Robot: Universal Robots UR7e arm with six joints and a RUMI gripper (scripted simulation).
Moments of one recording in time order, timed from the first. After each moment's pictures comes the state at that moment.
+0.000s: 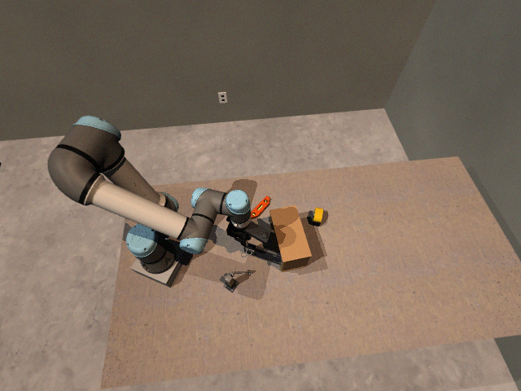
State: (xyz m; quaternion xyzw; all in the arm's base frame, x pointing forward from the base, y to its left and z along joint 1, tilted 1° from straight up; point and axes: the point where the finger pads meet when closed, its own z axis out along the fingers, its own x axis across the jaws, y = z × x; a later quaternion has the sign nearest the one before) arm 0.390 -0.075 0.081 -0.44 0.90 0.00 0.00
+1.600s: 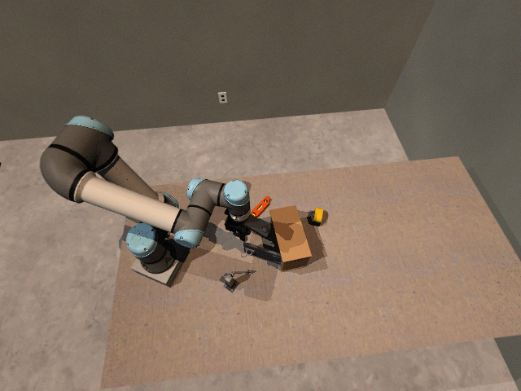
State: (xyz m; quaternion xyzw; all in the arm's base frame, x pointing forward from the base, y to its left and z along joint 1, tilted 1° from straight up) arm 0.389 -0.076 0.139 -0.44 0.90 0.00 0.00
